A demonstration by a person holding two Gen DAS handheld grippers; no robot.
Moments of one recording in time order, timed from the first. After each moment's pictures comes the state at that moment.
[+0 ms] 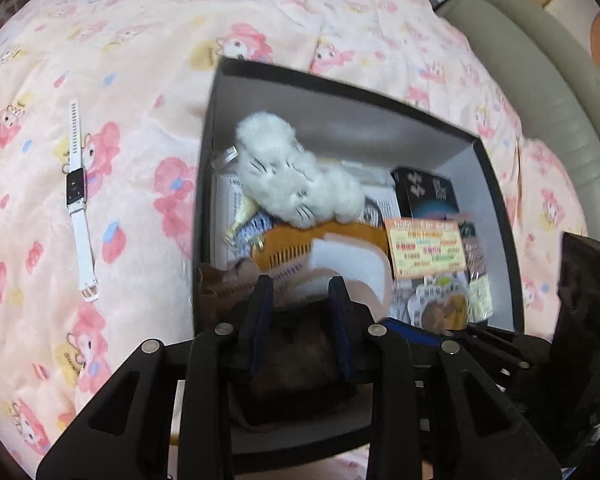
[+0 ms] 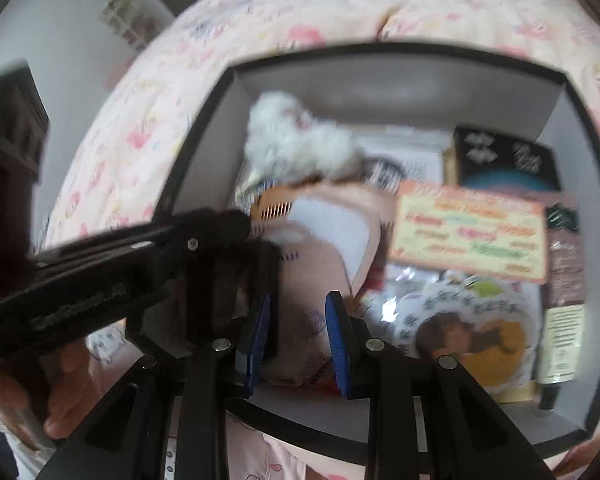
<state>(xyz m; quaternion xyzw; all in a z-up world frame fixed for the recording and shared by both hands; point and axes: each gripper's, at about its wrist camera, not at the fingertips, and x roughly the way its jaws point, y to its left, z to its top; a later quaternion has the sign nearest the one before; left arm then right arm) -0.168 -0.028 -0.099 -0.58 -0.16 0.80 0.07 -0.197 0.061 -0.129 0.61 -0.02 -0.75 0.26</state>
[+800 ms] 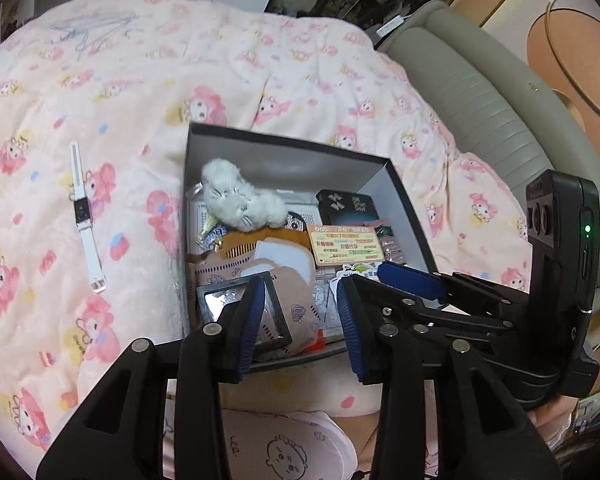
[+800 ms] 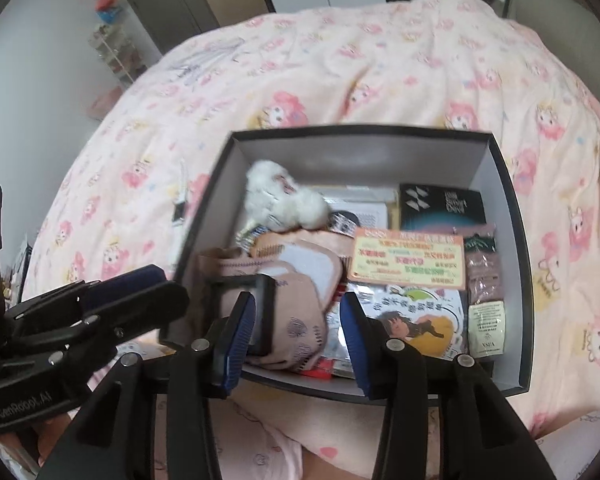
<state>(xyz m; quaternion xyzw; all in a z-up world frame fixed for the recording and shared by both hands) -0.103 -0.036 -0.019 -0.48 -0.18 0.85 0.13 -0.174 0.077 -0.040 0.53 -0.02 -0.82 0.21</state>
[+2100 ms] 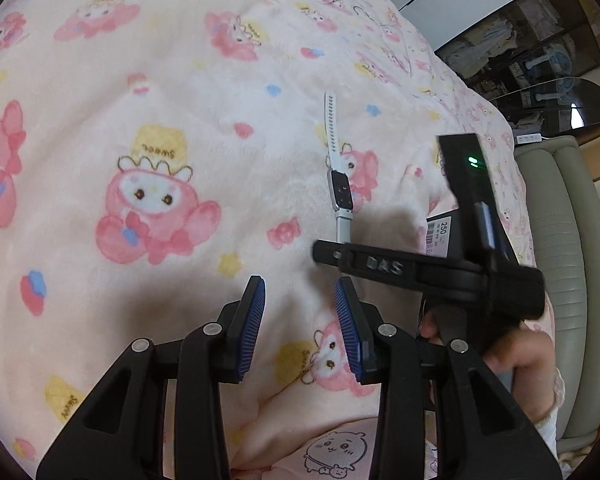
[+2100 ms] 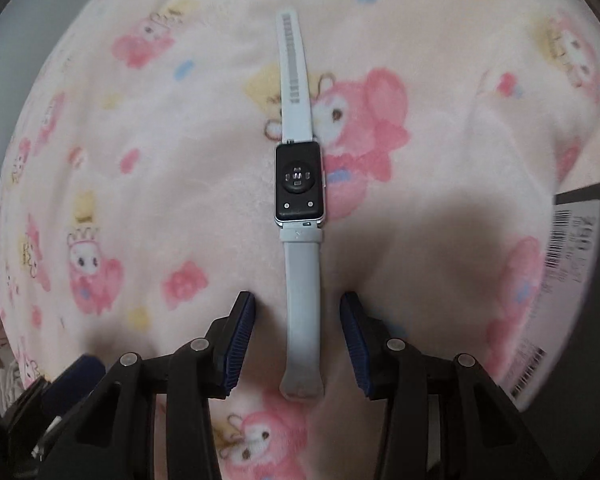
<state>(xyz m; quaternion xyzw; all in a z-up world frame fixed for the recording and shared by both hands) -0.072 -0.266 -0.142 -0.49 -0.37 0.78 -0.06 -0.266 -0.214 -0.208 0.69 0.10 -0.67 0.26</state>
